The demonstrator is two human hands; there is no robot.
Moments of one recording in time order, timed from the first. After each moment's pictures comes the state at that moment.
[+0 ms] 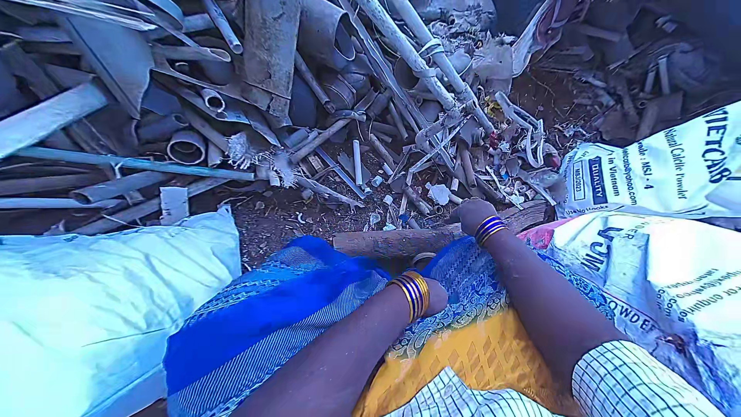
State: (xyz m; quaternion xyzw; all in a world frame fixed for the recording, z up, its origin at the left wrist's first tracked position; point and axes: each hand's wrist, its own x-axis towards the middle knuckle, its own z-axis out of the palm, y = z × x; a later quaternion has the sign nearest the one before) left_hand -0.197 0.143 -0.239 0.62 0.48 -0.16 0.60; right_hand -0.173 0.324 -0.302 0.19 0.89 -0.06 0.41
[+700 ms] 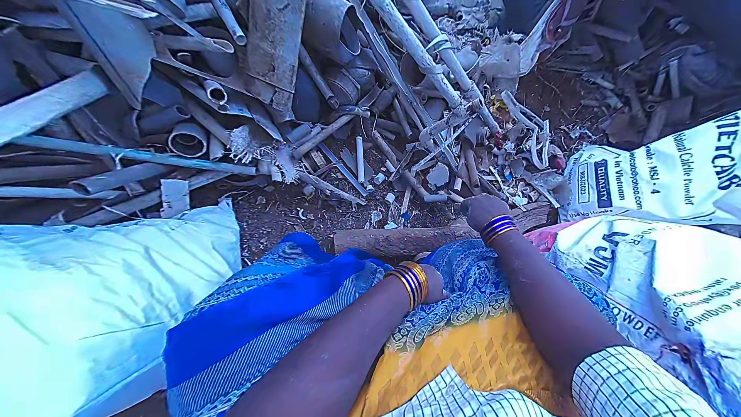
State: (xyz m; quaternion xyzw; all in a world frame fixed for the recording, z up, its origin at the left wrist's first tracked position) left_hand -0.216 0.151 -0.254 0.53 0.55 -0.13 0.64; right_hand -0.182 0.319 -0.282 0.33 0.85 -0.05 0.39
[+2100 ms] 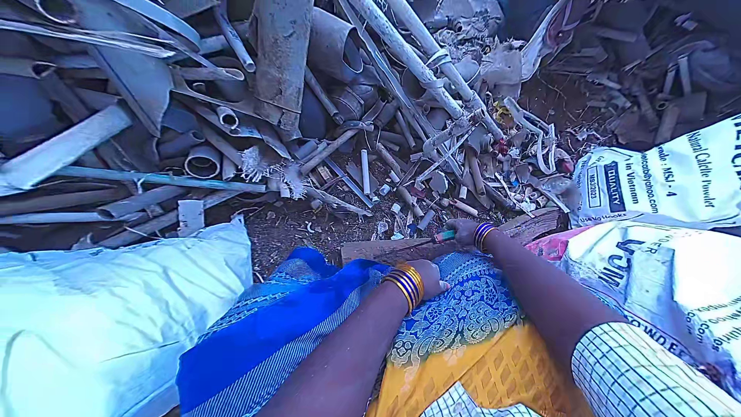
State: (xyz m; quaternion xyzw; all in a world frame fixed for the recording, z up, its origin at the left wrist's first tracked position) left_hand -0.243 0.155 -0.263 0.44 0.63 -0.08 0.63; right_hand -0.185 0.336 -0.360 0.17 0.82 -0.30 0.46
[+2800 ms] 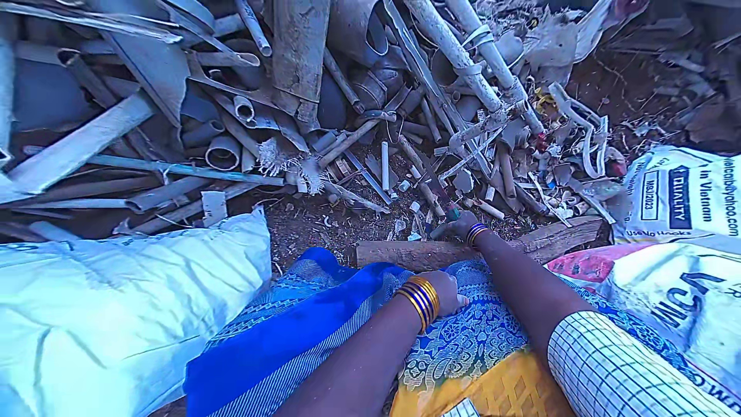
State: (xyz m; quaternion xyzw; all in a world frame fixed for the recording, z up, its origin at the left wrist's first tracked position) left_hand -0.255 0.158 -0.275 0.40 0.61 -0.07 0.68; right_hand -0.225 0.321 -0.449 0.40 0.75 -0.40 0.34
